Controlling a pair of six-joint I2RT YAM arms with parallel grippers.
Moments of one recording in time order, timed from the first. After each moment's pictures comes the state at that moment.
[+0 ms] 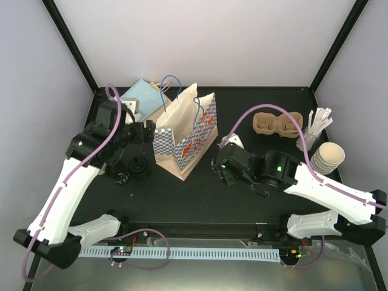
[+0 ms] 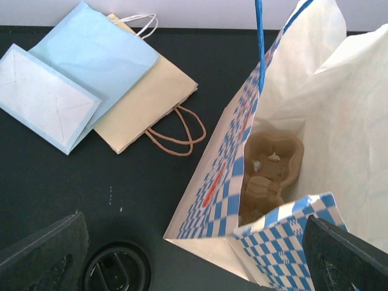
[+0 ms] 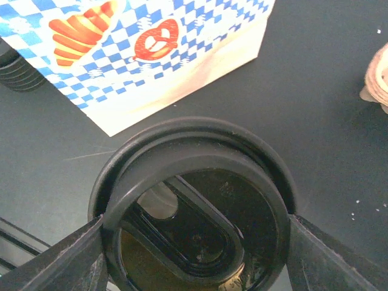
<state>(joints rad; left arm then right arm) -0.39 1.04 1.33 -0.95 -0.09 -0.30 1.18 1.21 1.39 -1.21 0.44 0.58</state>
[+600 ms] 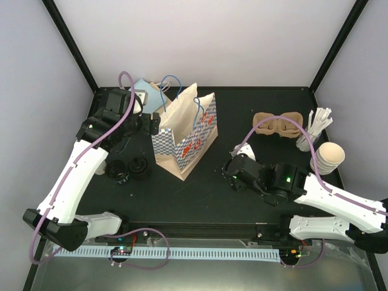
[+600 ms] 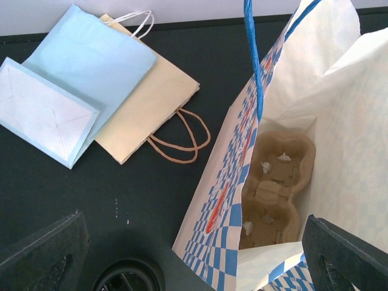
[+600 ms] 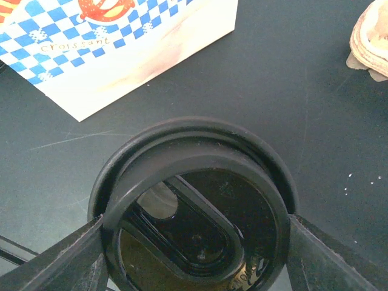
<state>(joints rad) -0.39 1.23 1.47 -0.98 -0.09 -0.22 1.18 1.03 1.16 -1.16 0.49 0.64</state>
